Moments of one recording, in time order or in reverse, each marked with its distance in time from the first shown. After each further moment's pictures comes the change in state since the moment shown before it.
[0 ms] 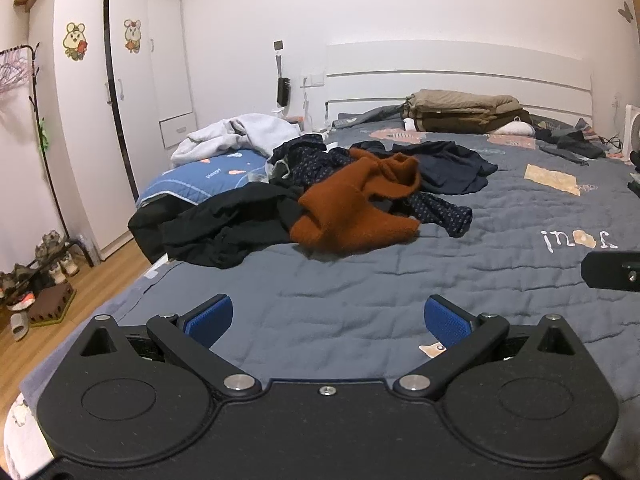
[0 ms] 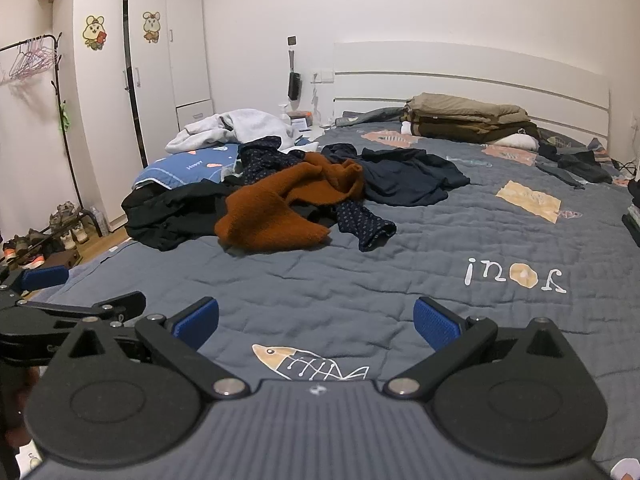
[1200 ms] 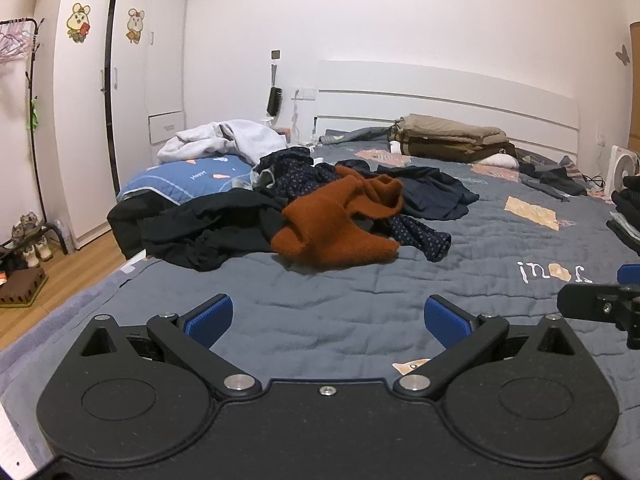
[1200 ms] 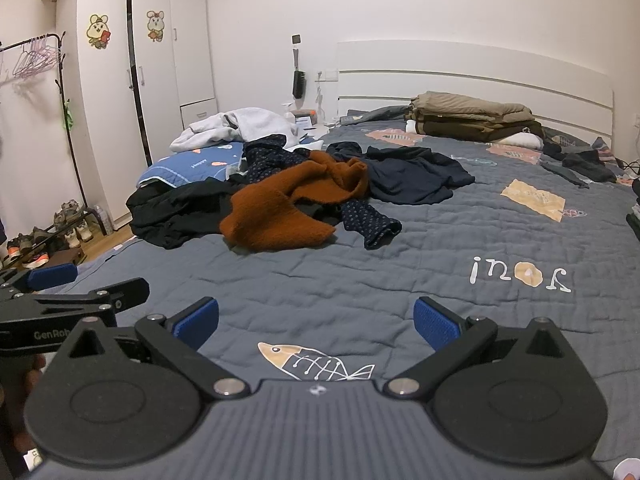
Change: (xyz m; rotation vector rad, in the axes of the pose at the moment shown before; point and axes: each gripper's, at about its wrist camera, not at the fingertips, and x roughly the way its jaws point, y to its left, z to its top) left arm -0.001 0.014 -0.005 -0.091 -0.063 -0.077; right arm -0.002 0.003 -0.001 -0.010 0.002 0.008
